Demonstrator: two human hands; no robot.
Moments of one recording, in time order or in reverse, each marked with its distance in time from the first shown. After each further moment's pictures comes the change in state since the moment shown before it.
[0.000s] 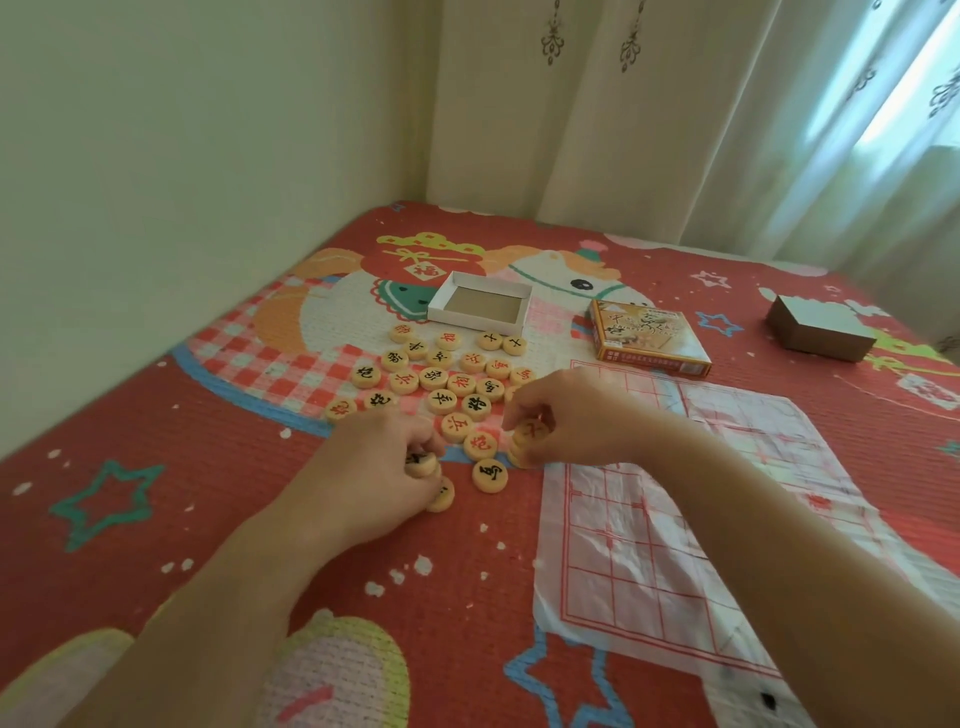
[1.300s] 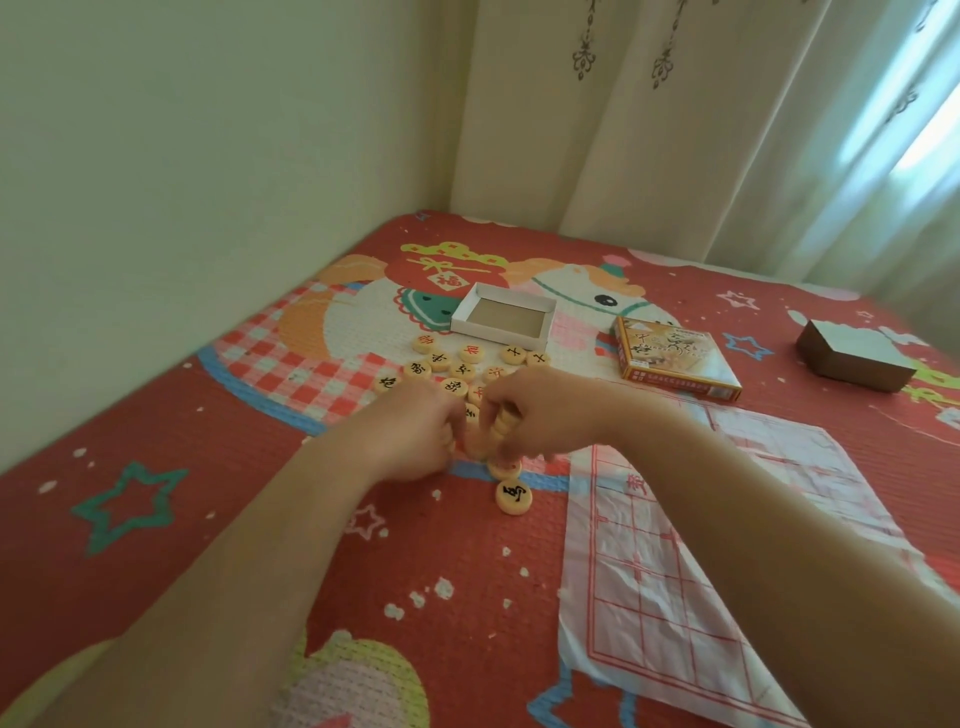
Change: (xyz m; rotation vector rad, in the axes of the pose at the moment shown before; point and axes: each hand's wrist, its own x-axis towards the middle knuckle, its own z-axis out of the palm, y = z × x) left_hand 0.053 -0.009 -0.005 0.258 -0.257 -0.011; right_hand 0.042 -0.030 -0.007 0.009 -0.265 0.016
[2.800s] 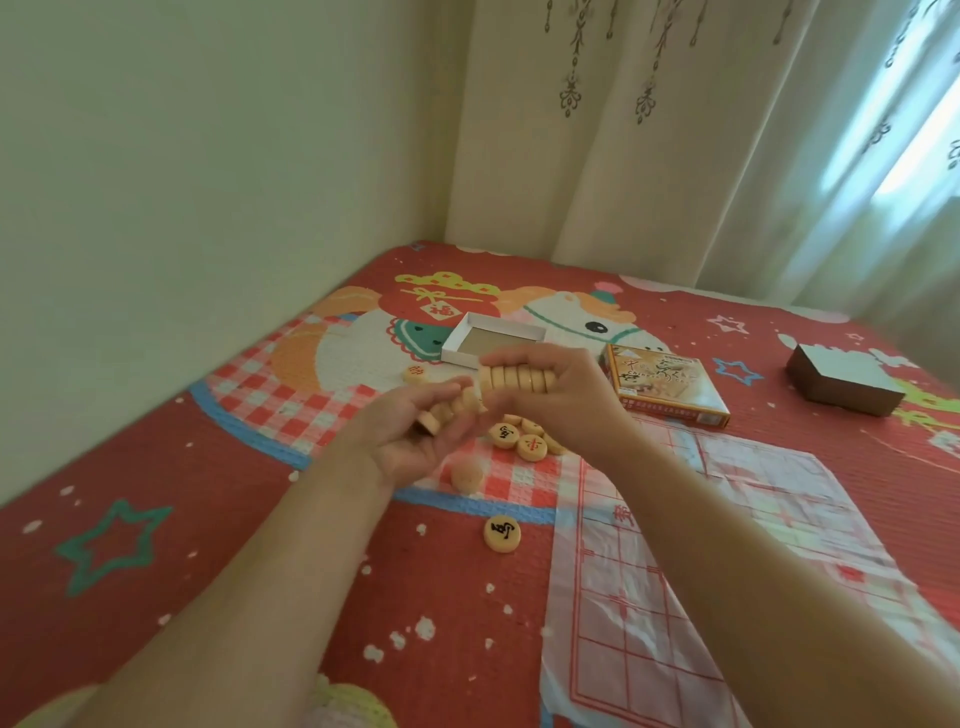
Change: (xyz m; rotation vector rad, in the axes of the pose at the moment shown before) left_hand 0.023 0.008 -0.007 -2.177 -0.159 -0.442; right_hand -0.011 0.017 -0.003 0.703 0.662 -0.208
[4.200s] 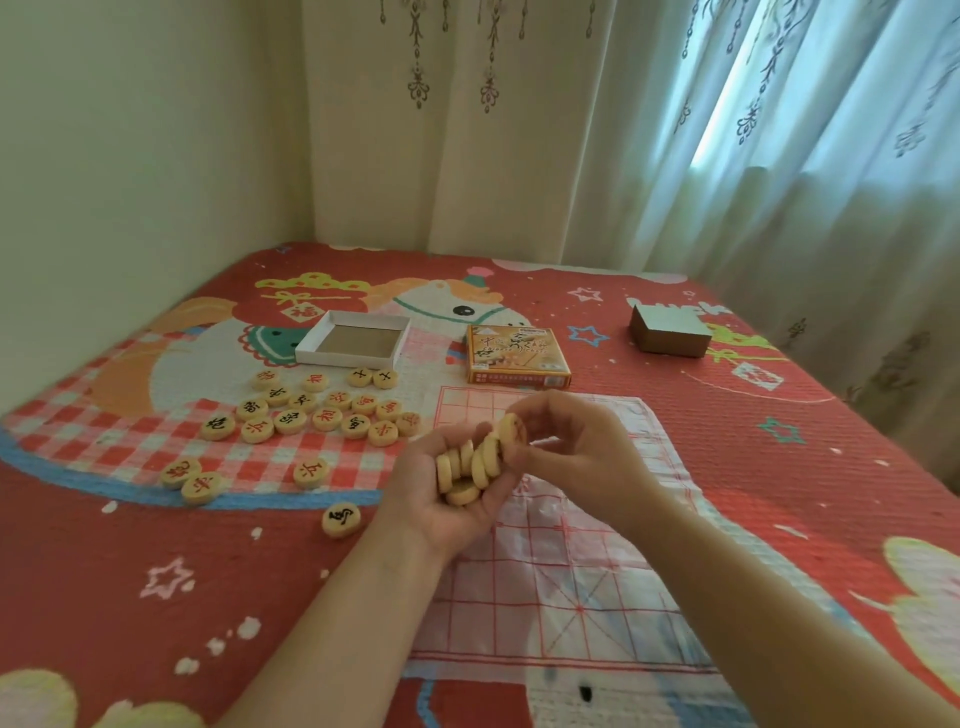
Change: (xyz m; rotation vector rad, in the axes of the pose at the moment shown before) left_hand 0.008 -0.136 0.086 -0.264 -0.123 -0.195; right_hand -0.118 0.038 -0.092 -0.032 0.196 0.104
